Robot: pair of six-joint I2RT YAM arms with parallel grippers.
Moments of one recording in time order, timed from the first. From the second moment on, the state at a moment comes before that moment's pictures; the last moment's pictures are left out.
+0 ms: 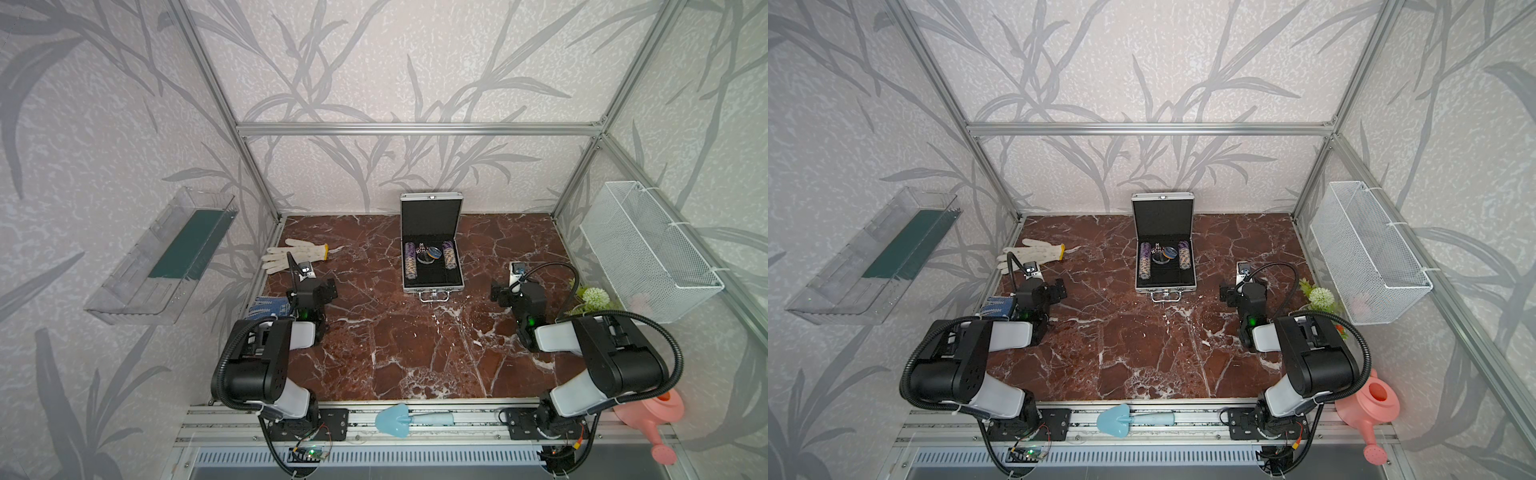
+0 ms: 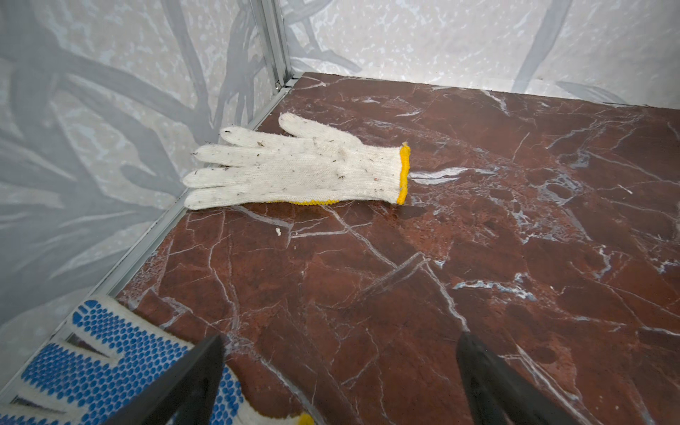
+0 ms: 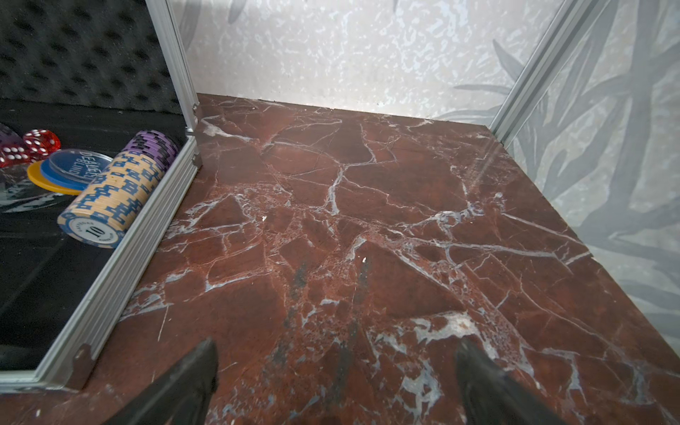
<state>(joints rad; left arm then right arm) 0.00 1.53 0.40 0.69 -0.34 -0.10 0.14 1.57 0.35 0.89 0.18 -0.04</state>
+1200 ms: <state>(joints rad) 0.00 1.53 0.40 0.70 -0.33 -0.10 0.08 1.57 0.32 0.96 0.03 -0.04</state>
